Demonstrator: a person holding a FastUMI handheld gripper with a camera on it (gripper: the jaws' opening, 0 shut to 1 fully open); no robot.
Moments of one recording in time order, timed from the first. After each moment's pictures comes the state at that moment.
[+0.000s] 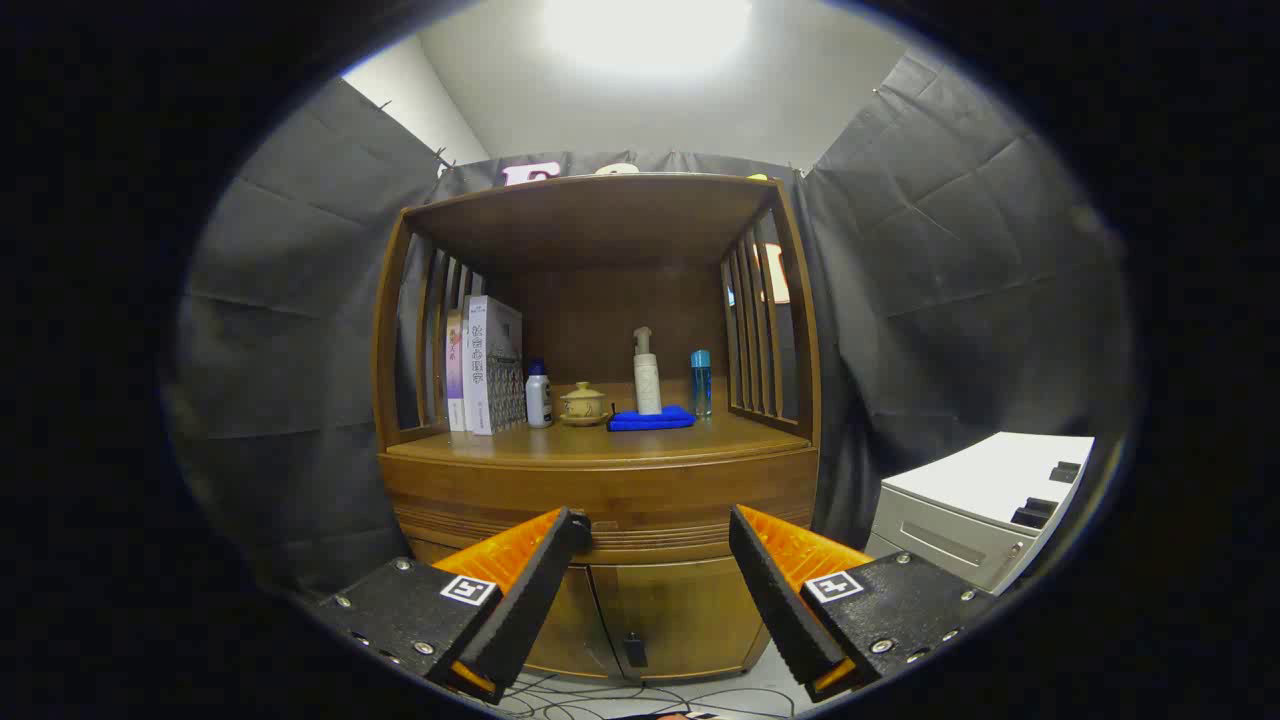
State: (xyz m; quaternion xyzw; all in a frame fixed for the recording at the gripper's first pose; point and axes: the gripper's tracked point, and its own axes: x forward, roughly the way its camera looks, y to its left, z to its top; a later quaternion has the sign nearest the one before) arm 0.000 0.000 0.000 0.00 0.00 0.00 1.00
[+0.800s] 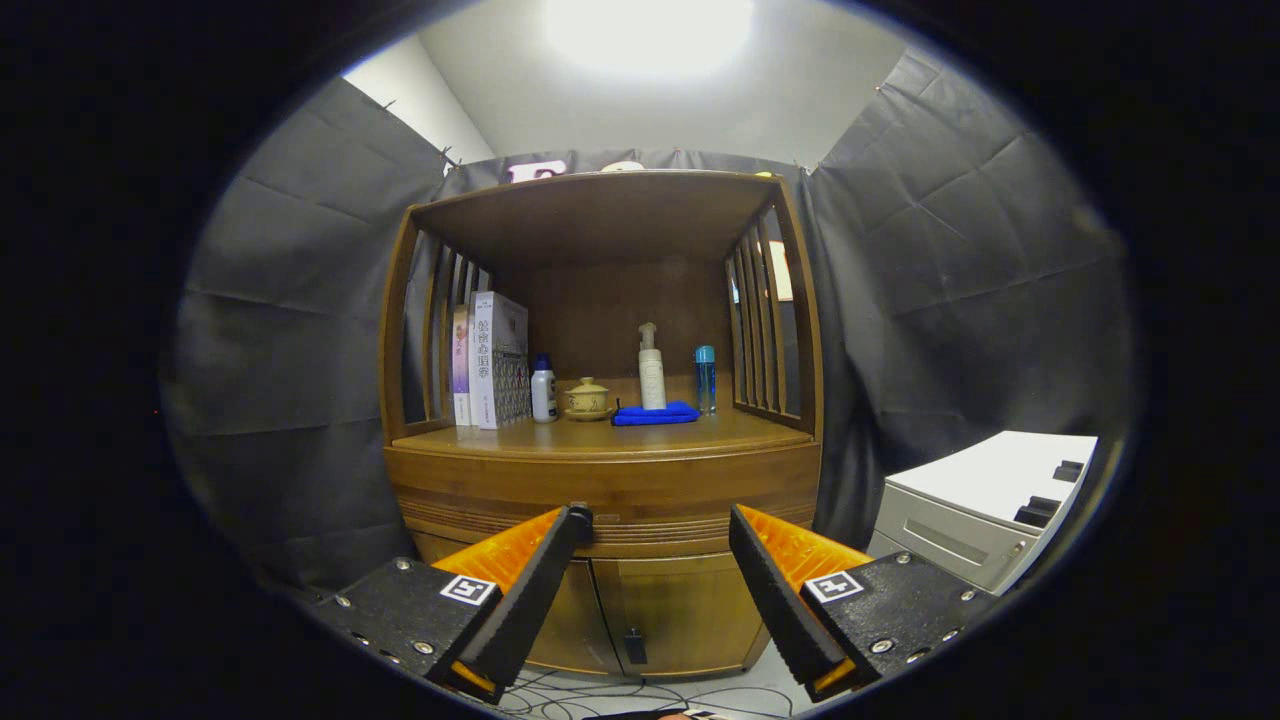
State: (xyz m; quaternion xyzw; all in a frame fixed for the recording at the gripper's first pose) arm -0.001 -0.004 -0.007 0.00 0.00 0.01 1.00
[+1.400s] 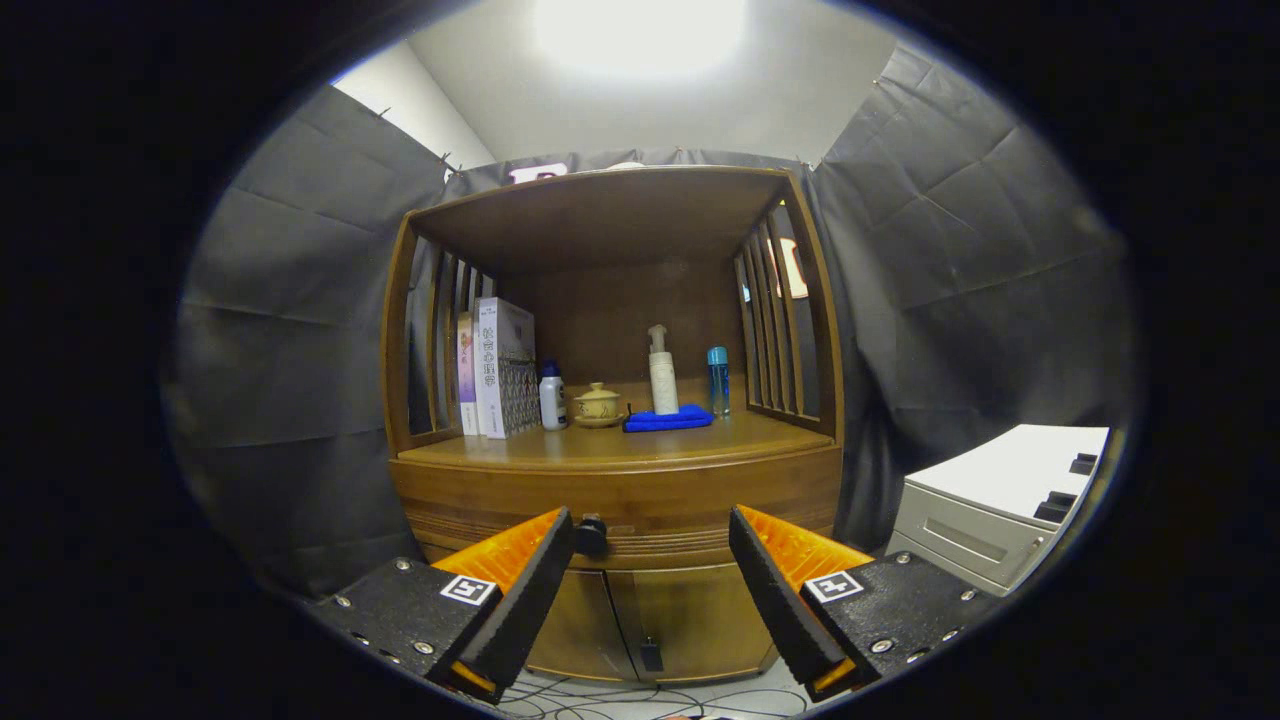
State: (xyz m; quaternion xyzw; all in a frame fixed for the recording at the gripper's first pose) arm 0.027 0.012 0.002 0.02 -0.01 0.03 1.00
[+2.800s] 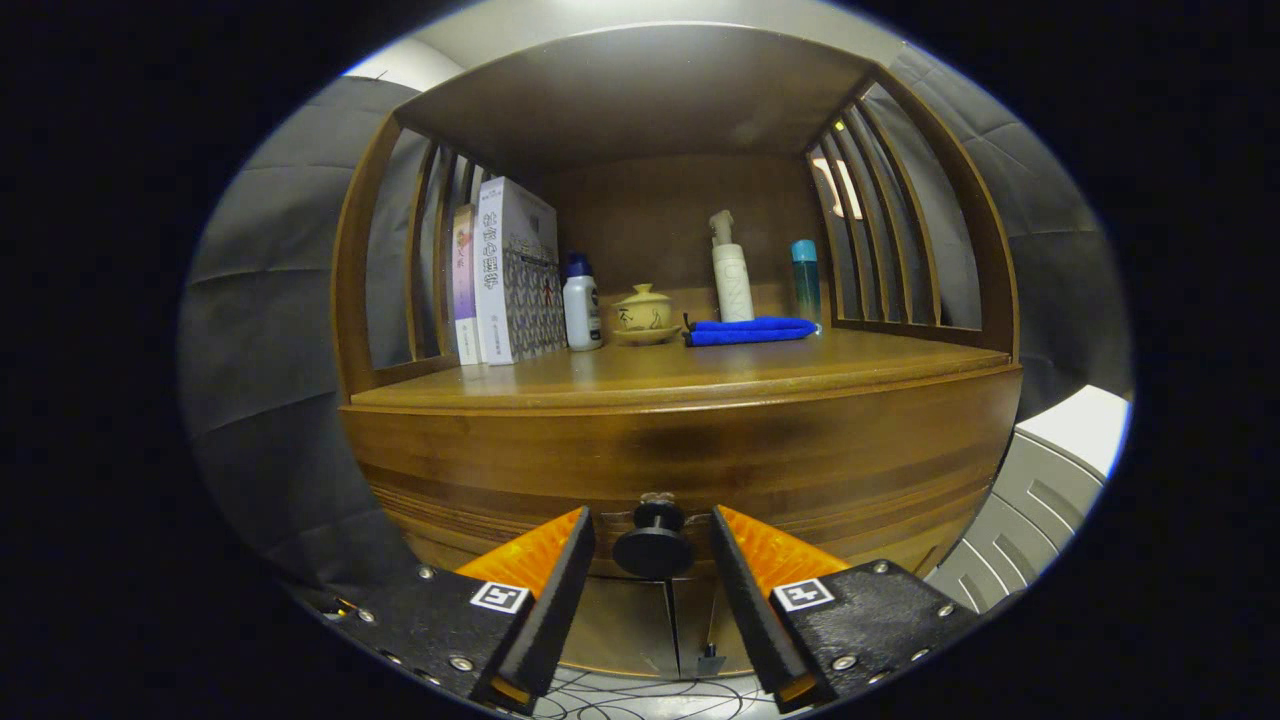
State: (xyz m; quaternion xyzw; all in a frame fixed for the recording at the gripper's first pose) arm 0.154 0.081 -0.092 0.02 0.10 0.08 0.99
